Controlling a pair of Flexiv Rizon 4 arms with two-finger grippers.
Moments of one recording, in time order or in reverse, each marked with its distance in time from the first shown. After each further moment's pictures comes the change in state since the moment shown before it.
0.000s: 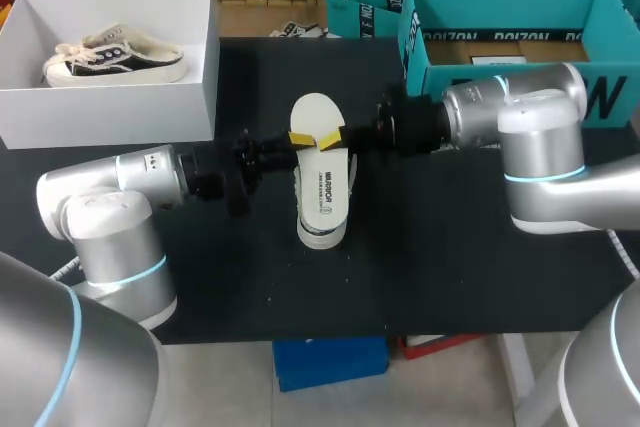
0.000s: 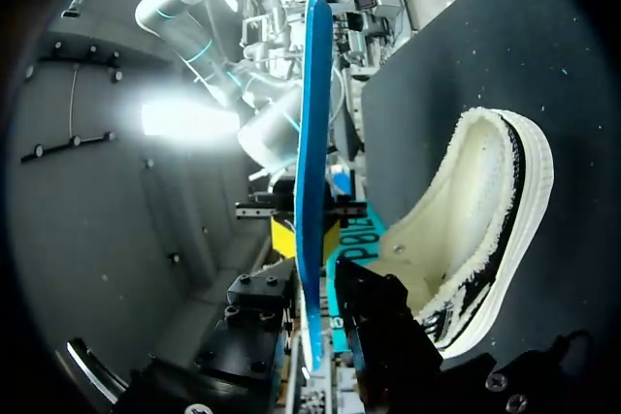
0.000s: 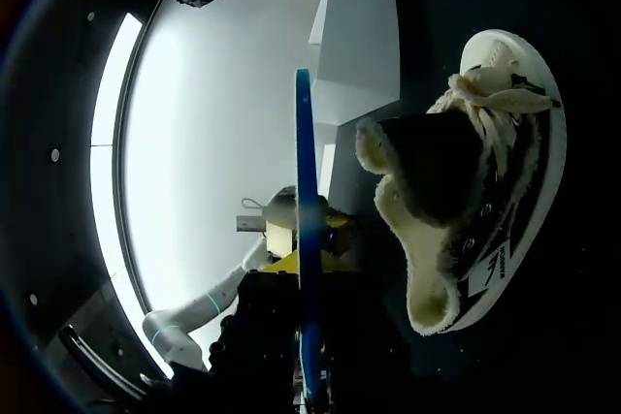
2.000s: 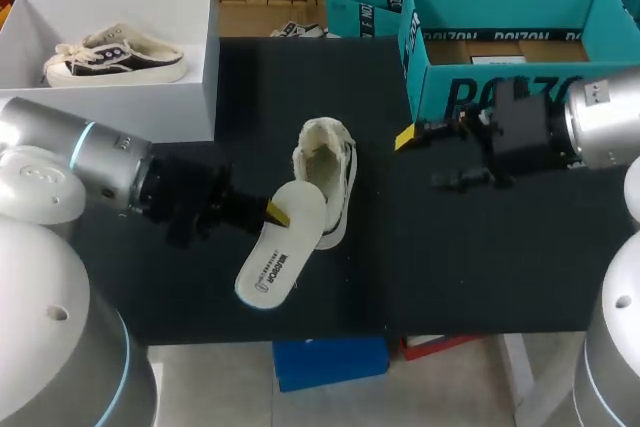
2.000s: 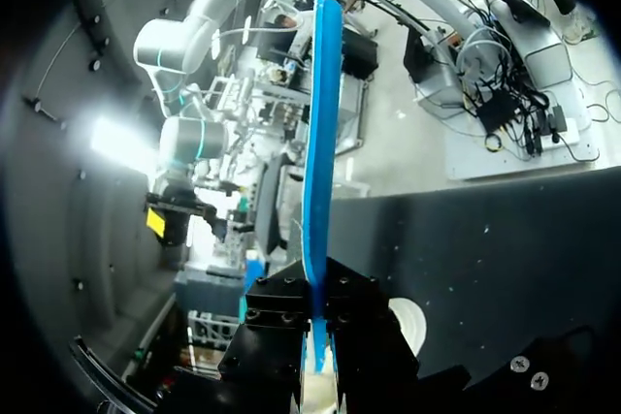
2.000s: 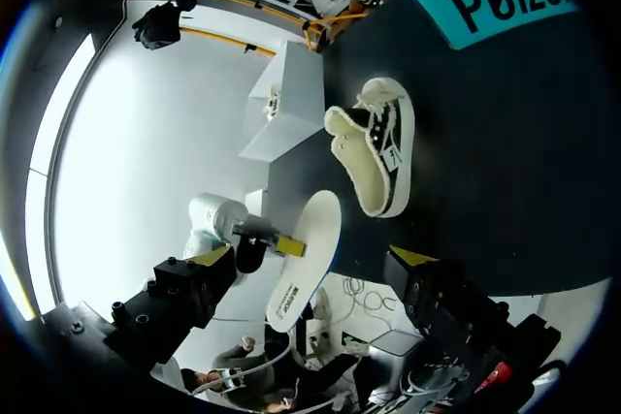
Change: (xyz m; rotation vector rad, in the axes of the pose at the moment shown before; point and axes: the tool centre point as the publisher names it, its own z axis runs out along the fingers) left arm -0.008 -0.126 -0.070 0.398 0.403 -0.233; right arm 0.087 -0.123 -0.110 -0.336 -0.457 0.076
